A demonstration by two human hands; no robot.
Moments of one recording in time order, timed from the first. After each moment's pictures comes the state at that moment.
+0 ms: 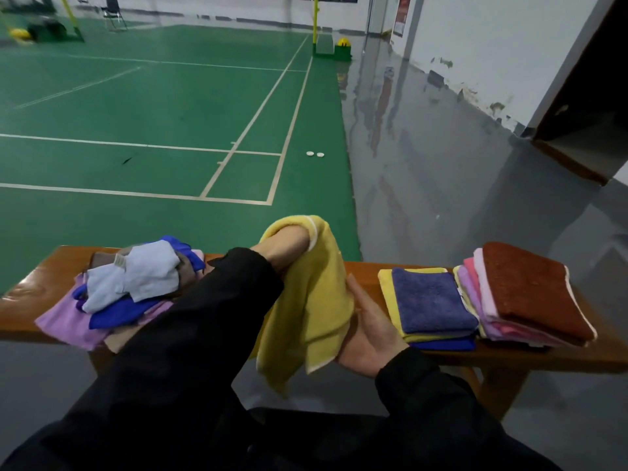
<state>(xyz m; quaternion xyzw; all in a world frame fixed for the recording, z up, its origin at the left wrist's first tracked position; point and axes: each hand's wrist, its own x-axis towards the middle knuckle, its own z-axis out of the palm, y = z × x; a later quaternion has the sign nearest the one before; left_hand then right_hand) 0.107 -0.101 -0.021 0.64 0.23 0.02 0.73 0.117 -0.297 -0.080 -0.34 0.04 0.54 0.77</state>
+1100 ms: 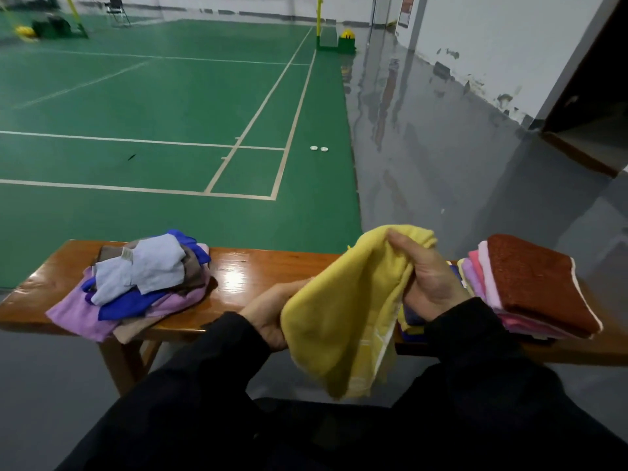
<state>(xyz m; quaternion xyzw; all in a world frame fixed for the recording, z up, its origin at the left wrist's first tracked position) 0.037 -0.135 -0.062 0.39 0.24 -0.15 0.87 0.169 -0.331 -0.021 -0.50 -0.09 0.31 0.80</state>
